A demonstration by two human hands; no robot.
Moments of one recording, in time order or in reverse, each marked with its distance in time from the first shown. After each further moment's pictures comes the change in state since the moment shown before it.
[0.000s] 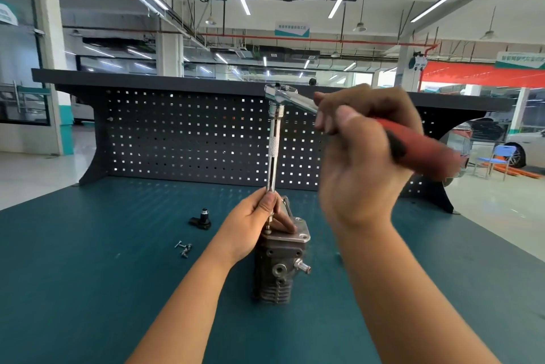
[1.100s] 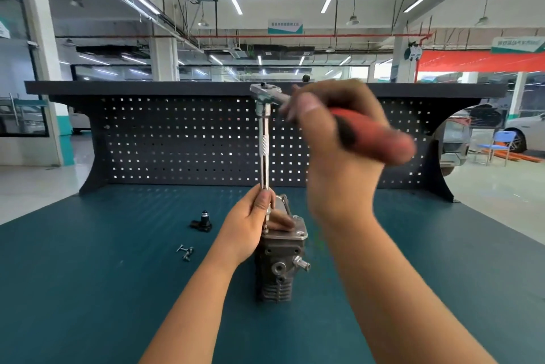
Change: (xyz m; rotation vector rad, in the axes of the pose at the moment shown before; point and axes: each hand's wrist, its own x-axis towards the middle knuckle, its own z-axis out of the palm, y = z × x) left_hand 0.001 -0.002 0.004 0.062 0.101 0.005; right_hand -0.003 -0.001 0.003 -0.236 -0.078 0.003
